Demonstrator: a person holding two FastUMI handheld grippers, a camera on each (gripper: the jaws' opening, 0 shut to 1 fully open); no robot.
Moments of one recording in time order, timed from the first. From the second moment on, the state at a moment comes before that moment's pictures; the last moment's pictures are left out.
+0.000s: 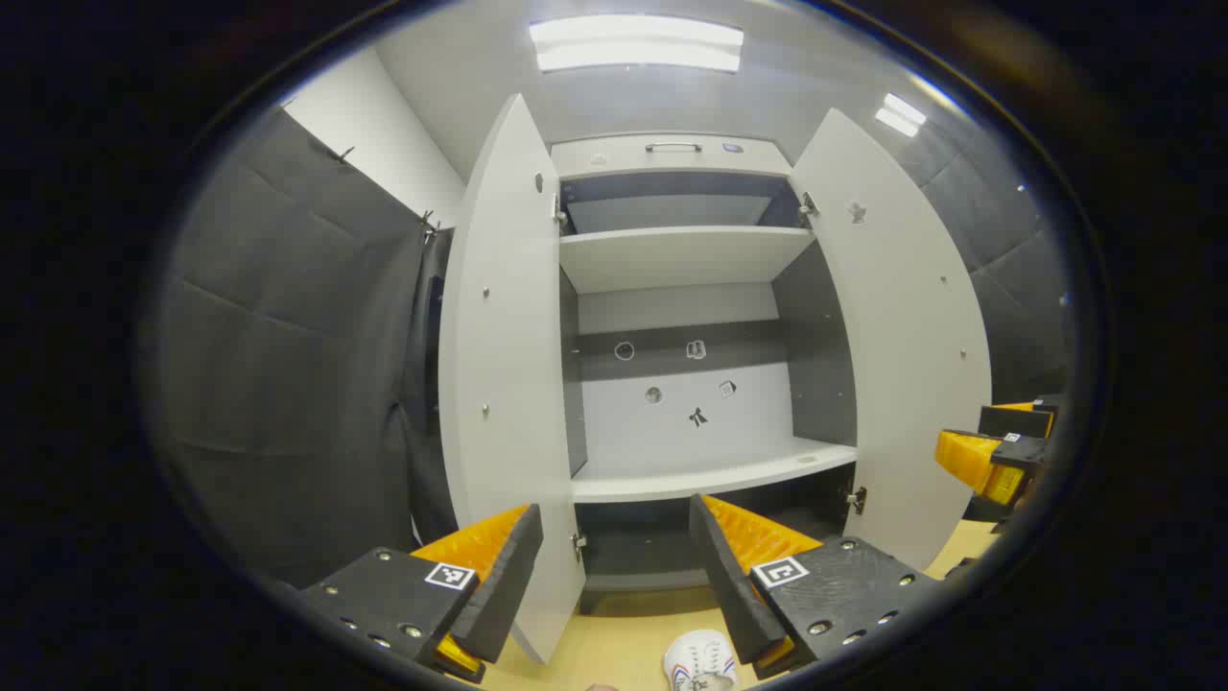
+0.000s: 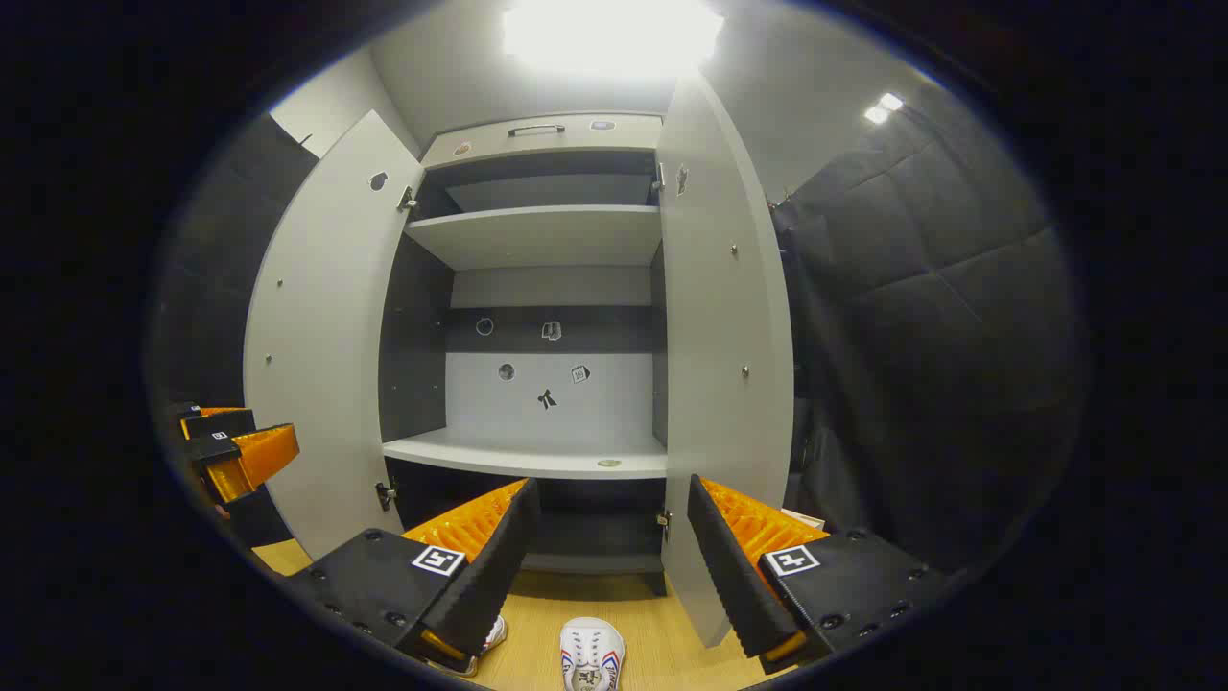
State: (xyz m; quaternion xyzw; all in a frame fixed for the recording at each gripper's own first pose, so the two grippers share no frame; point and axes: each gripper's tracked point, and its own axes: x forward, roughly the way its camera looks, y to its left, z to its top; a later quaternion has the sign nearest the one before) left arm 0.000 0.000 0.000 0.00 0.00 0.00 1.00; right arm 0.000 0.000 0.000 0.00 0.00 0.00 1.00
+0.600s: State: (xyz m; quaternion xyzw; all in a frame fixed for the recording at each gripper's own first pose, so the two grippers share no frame) left arm -0.003 -0.003 0.006 0.01 -0.01 0.00 1.00; right arm 0.003 0.003 -0.009 0.00 0.01 0.01 1.00
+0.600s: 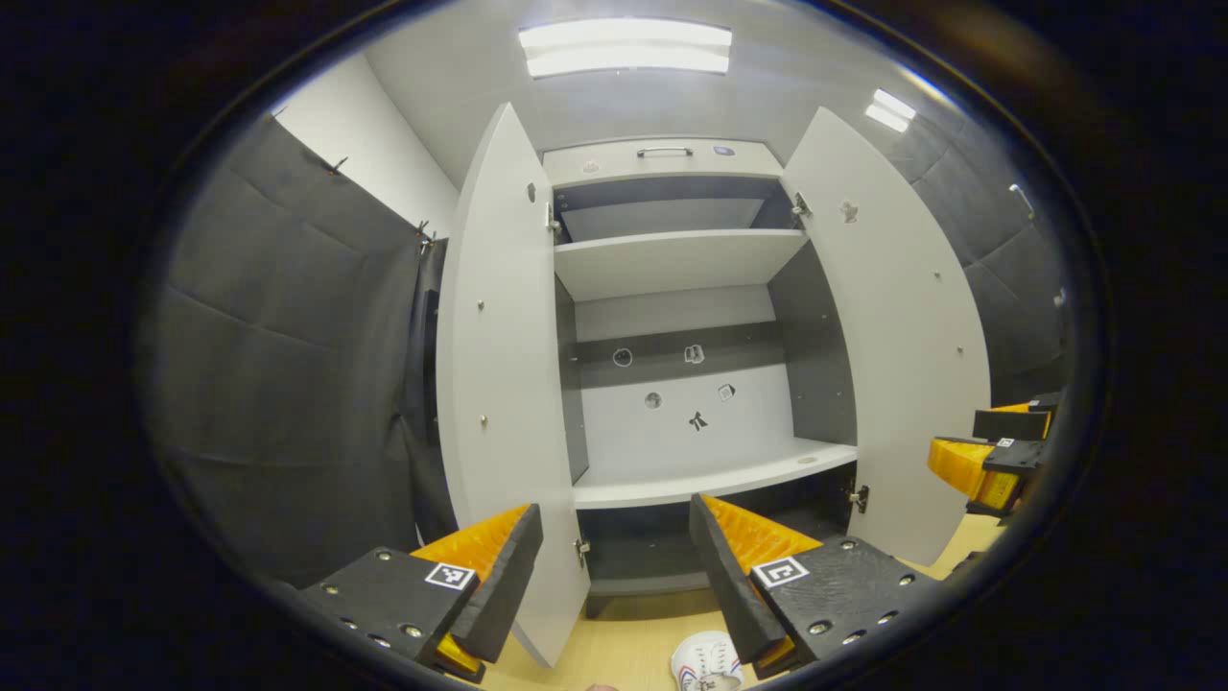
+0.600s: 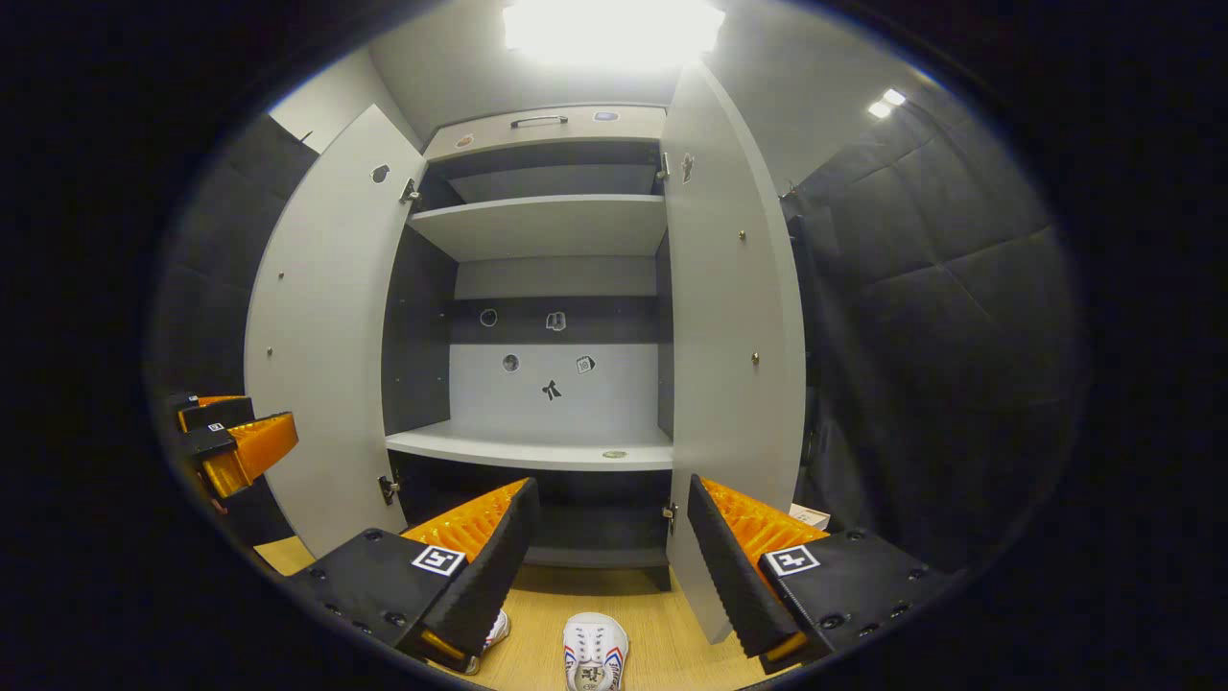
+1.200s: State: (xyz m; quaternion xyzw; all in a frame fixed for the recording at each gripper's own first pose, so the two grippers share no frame) left arm -0.007 0.012 0.006 0.02 -0.01 0.02 1.00; right arm 0.024 0.011 -0.041 0.00 0.06 0.02 1.00
